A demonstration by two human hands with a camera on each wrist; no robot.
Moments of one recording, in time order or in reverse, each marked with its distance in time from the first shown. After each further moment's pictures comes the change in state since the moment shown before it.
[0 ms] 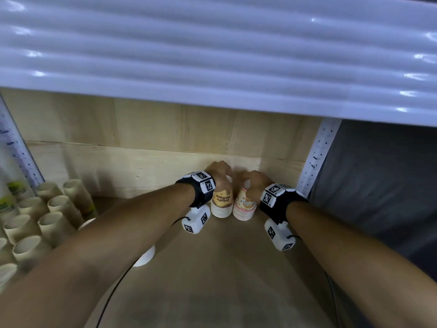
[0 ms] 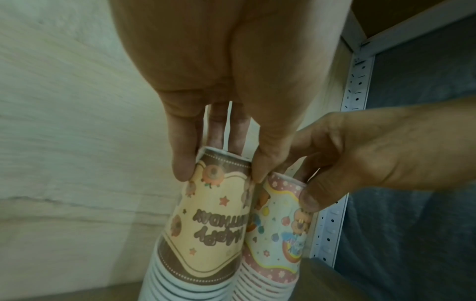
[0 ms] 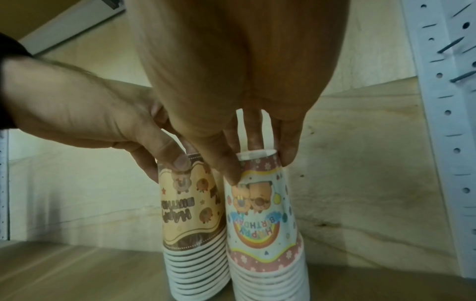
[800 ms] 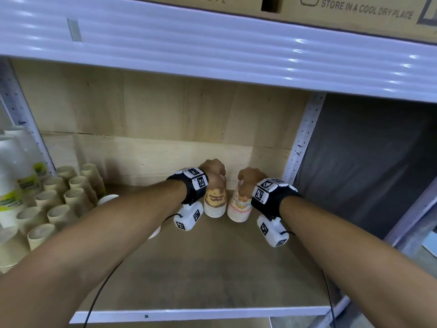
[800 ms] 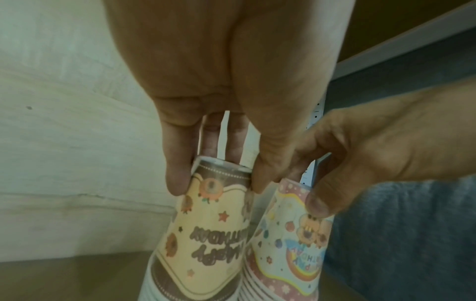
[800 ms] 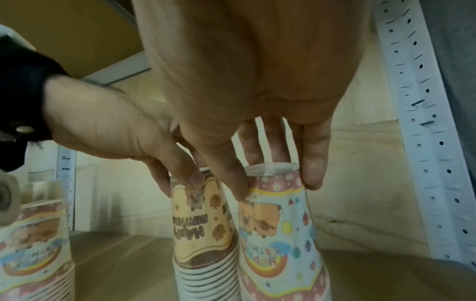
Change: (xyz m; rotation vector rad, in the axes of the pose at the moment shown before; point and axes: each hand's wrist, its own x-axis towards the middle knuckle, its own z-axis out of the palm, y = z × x) left_hand -0.084 0.005 -0.001 0.022 -0.004 0.045; right_hand -0.076 -0.034 0.005 -0.076 0.035 0.151
